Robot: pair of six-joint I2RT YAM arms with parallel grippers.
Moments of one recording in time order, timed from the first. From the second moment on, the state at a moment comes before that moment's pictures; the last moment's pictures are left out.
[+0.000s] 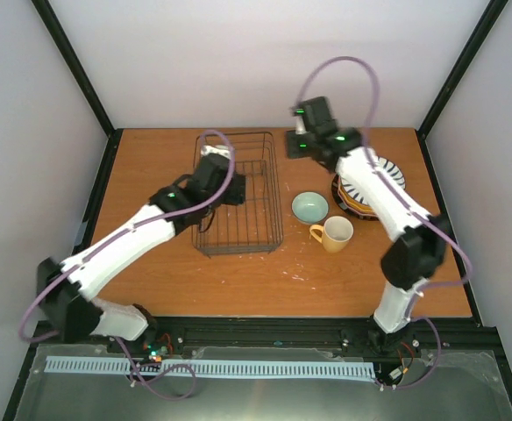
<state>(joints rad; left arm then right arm) -0.73 1.42 1.25 -0.56 -0.33 -0.43 0.55 1.88 1.92 -0.77 0.13 0.17</state>
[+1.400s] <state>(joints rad) -0.47 1.34 1.14 -0.49 -0.06 -0.27 0.18 1.31 0.97 -0.95 -0.07 0.38</state>
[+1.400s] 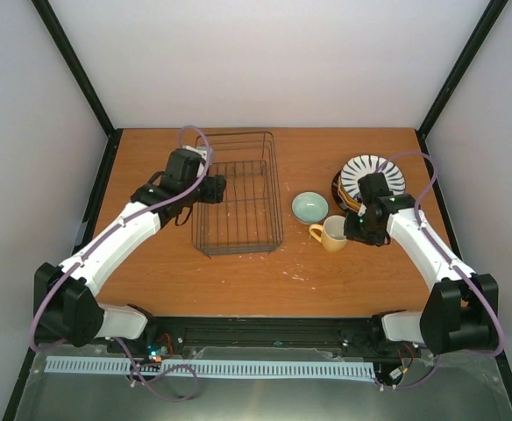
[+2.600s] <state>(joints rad) -0.47 1.35 1.15 -0.43 0.38 -0.34 0.28 0.74 0.84 -0.34 -0.09 0.26</state>
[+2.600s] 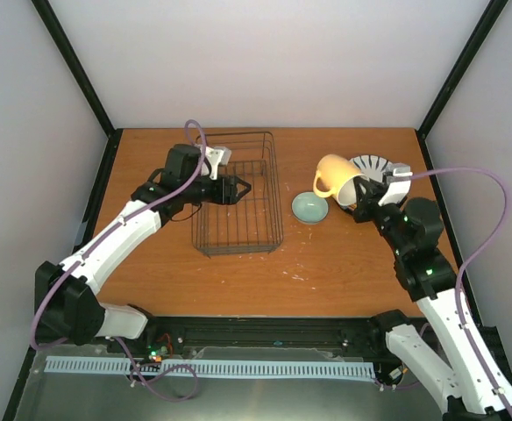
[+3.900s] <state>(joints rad) -0.48 1.45 1.01 0.11 0.94 -0.81 0.58 1.23 0.55 0.91 -0.06 -0.23</state>
